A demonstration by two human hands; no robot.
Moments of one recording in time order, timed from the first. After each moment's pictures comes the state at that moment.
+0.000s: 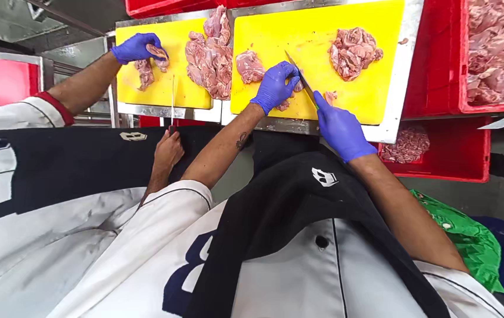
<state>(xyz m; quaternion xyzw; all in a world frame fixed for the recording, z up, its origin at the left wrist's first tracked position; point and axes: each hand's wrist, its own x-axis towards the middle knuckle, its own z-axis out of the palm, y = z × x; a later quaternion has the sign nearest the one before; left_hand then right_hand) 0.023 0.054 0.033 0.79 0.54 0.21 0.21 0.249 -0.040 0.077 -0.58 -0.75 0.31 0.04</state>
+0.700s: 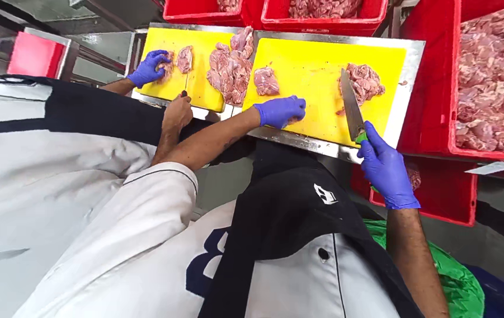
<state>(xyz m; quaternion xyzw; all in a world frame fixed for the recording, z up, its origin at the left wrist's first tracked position) 0.001 0.045 0.069 0.91 0.32 -0.08 0.25 0.335 -0.063 0.091 -0.62 -0.63 0.43 0.18</state>
